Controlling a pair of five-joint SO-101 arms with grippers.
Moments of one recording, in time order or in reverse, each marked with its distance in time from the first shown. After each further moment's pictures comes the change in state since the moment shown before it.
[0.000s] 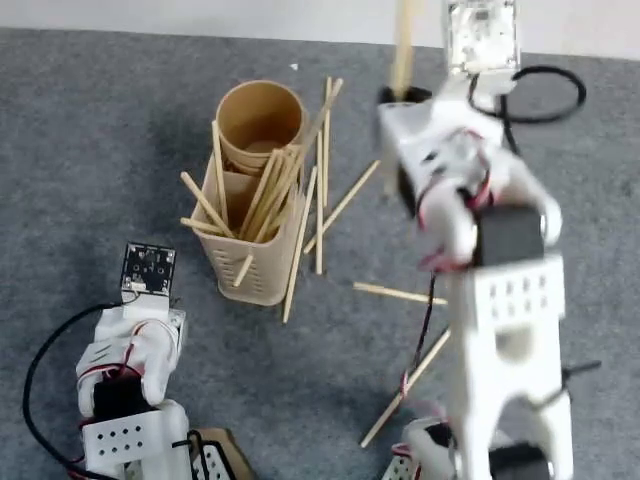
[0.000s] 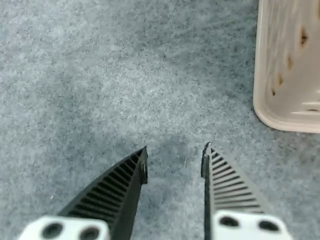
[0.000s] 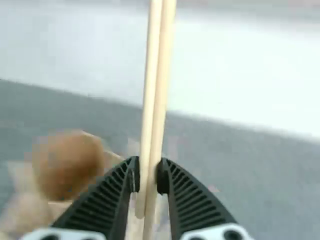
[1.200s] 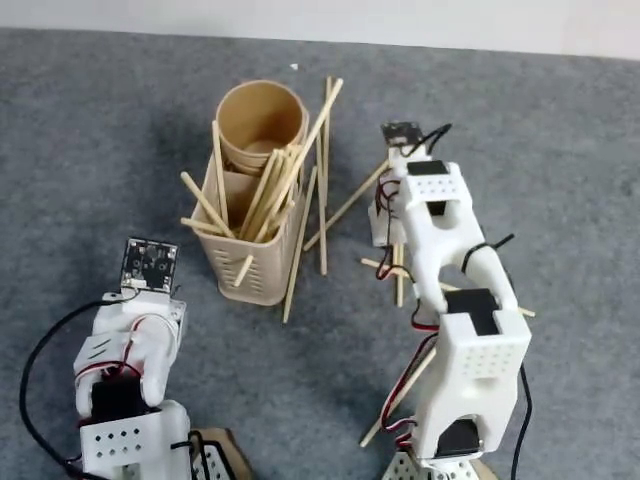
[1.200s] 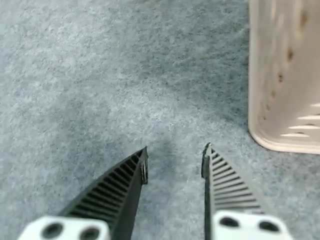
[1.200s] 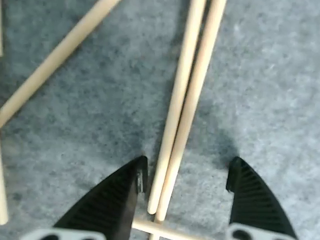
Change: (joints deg) left arm 1.0 0.0 -3.4 -1.0 0.0; right arm 9.1 51.3 6.6 4.0 3.9
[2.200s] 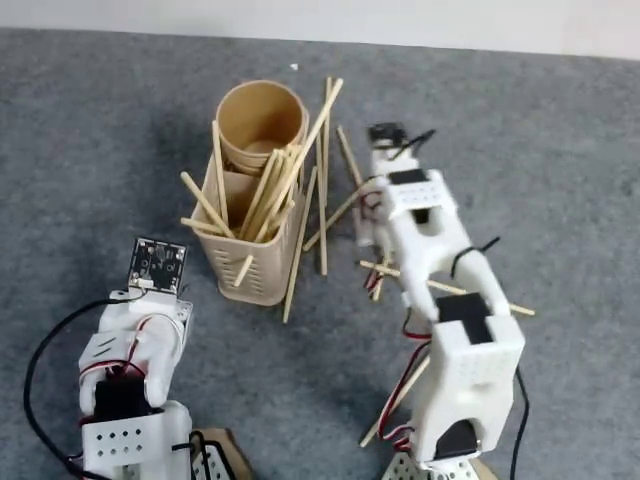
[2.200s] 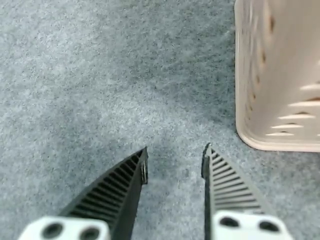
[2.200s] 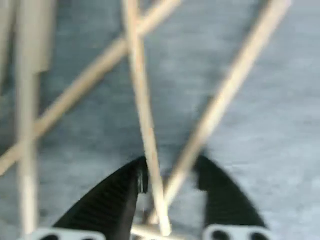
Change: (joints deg) left arm 3.2 0.0 0.0 -0.2 0.0; right arm -3.3 -1.1 3.9 -6.0 -5.2
